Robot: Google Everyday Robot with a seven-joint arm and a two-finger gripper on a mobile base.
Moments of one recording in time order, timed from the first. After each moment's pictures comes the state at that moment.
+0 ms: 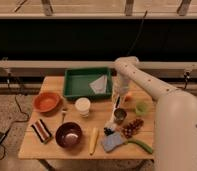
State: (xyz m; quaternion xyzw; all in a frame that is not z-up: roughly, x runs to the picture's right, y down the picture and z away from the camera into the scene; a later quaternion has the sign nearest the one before) arm 0.126 0.073 0.860 -0.31 -0.29 -0.50 0.75
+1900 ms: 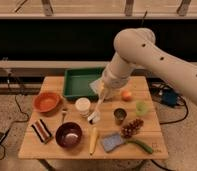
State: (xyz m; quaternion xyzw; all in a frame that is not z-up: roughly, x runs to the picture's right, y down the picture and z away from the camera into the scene) arm 0.017 0.041 0.592 -0.10 -0.36 -0.68 0.63
